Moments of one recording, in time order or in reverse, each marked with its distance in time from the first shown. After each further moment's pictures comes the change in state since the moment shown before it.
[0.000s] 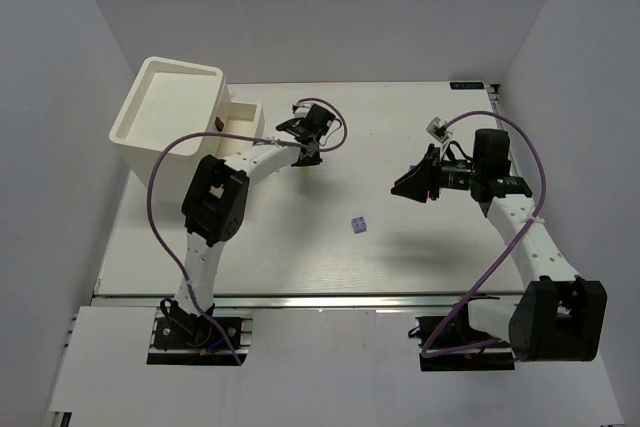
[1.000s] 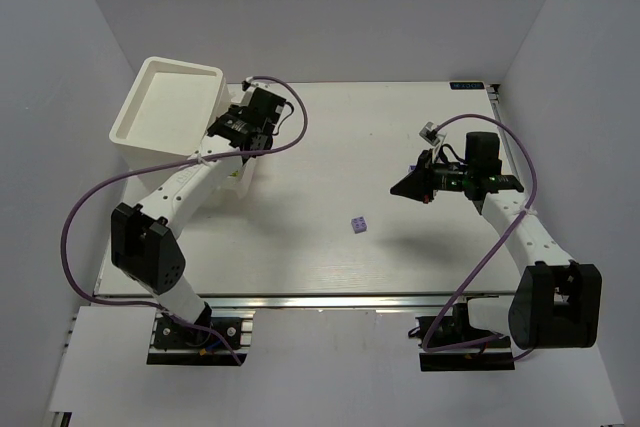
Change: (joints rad) left arm 0.076 -0.566 -0.222 -0.202 -0.284 0.415; right arm 0.022 0.064 -0.026 0.010 0.082 -0.049
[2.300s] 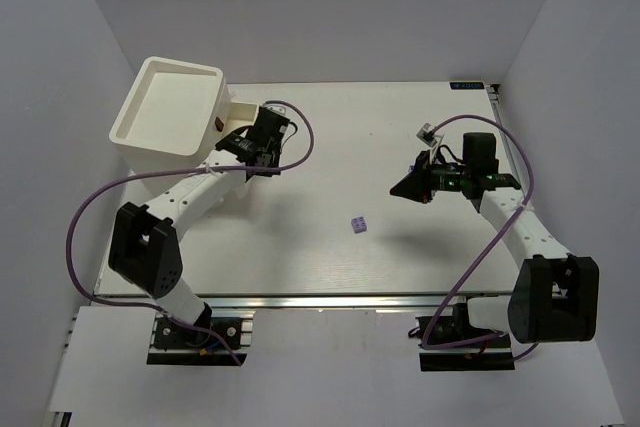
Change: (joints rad) left arm -0.009 -0.036 -0.206 0.155 0.375 -0.078; right arm 0.006 0.029 0.000 -0.002 0.024 -0.034
